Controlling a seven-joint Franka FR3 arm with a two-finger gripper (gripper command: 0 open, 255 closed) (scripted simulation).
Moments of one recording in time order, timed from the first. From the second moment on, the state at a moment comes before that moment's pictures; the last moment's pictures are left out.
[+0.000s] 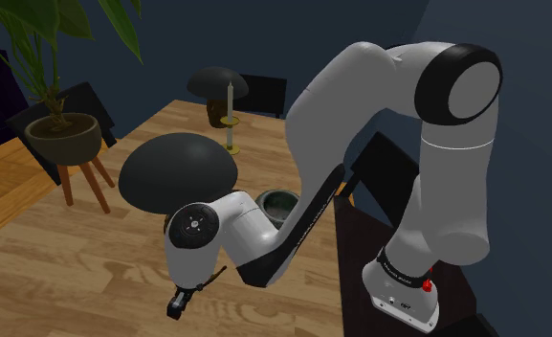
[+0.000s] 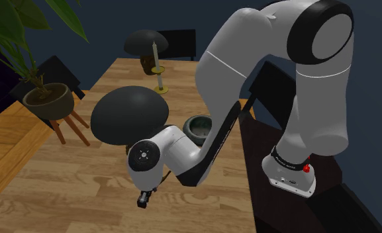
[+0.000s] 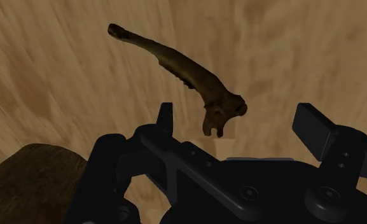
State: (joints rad) arm 0.34 0.40 0.49 -2.19 -0.74 2.54 1.03
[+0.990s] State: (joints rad) arm 0.35 0.41 0.48 -2.19 -0.76 2.55 1.04
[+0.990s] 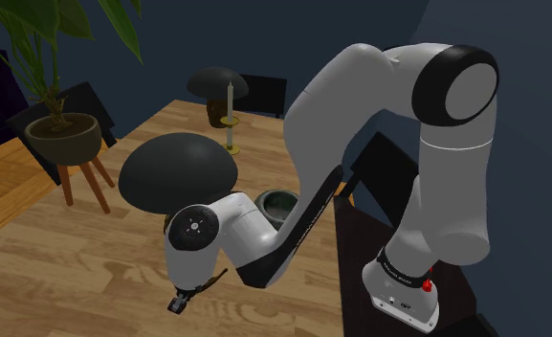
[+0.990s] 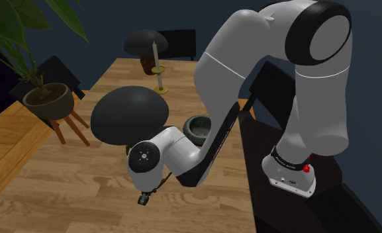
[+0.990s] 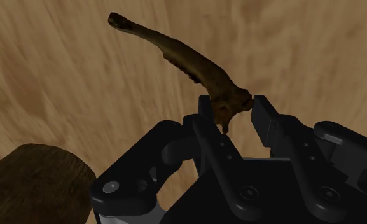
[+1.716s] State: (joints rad) arm 0.31 0.32 0.54 -2.20 -0.65 2.49 0.95
